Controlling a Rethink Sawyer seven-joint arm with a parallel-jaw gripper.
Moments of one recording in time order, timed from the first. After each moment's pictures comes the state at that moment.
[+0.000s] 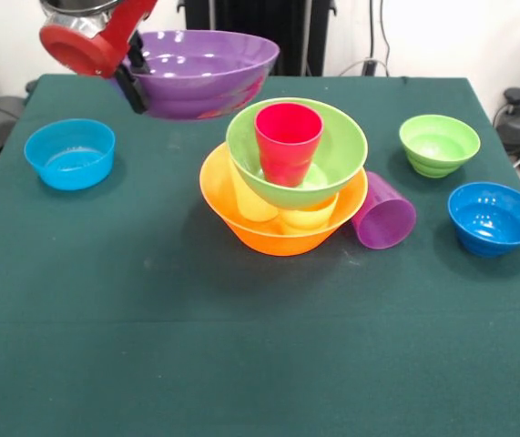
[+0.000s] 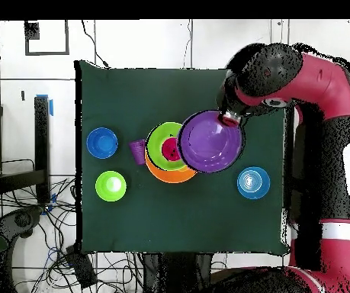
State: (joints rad) arm -0.63 -0.54 0.48 1.05 -0.30 1.46 0.38
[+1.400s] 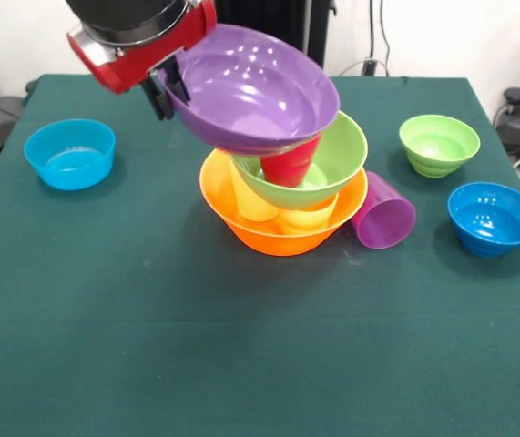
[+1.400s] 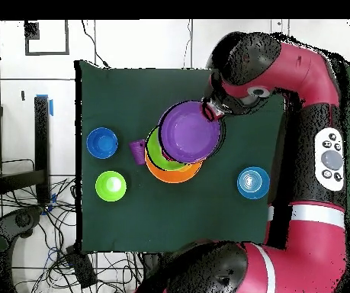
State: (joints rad) arm -0.49 -0.45 0.32 0.89 -0.23 1.58 0.90
